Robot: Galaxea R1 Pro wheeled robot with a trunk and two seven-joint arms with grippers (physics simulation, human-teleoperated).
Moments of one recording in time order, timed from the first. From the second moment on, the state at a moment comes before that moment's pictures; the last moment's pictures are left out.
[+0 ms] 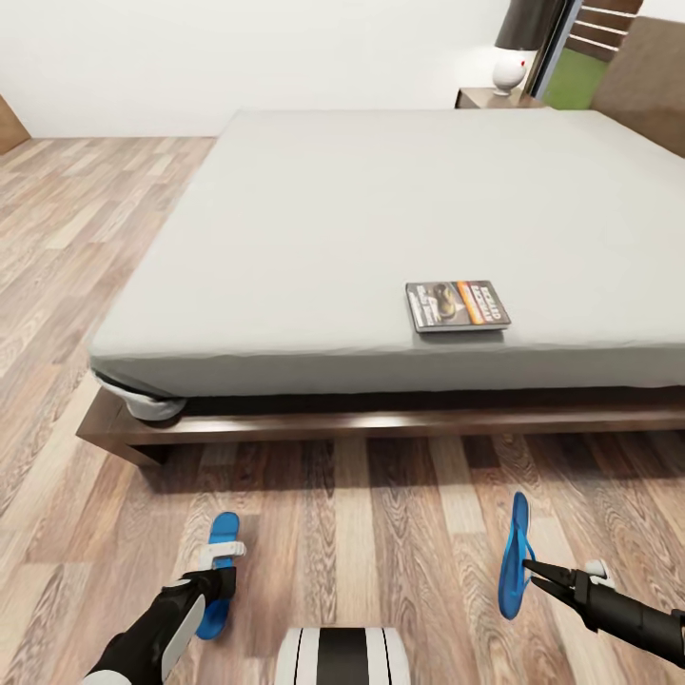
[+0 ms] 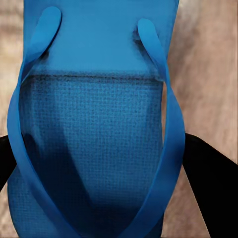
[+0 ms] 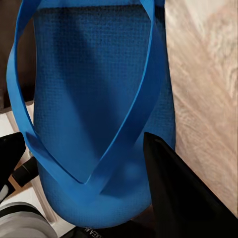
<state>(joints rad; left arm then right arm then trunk) -0.47 0.06 -0.07 -0.60 0.18 0.30 0.07 -0.33 -0.49 -0.18 -0.65 -0.54 0.75 1.09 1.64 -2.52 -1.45</state>
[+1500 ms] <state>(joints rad) -0.47 0.05 -0.07 -0.60 0.18 0.29 0.07 -0.33 -0.49 -0.19 -0.66 -0.54 0.76 1.10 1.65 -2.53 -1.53</state>
